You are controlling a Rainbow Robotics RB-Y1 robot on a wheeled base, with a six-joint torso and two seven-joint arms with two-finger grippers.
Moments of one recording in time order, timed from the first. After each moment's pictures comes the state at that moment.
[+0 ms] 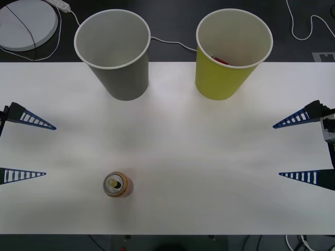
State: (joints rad) right arm 0.04 -0.96 -0.30 -2.02 1.47 -1.45 -0.22; left arm -0.08 1.02 0.21 -1.61 -1.32 -1.57 -0.15
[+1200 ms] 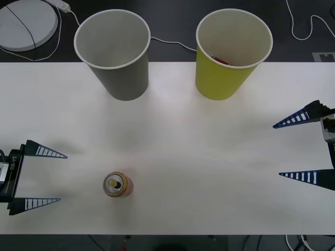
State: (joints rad) right arm 0.04 -0.96 -0.30 -2.02 1.47 -1.45 -0.22; left arm -0.20 1.01 -0.28 -1.01 -0.93 -1.51 -0.80
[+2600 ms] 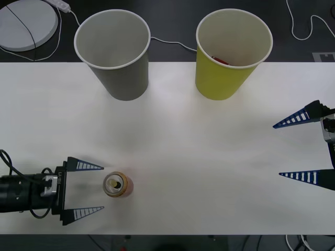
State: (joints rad) right arm 0.04 -0.96 -0.30 -2.02 1.47 -1.45 -0.22; left arm -0.19 0.76 -0.36 -0.92 -0.89 -1.39 -0.84
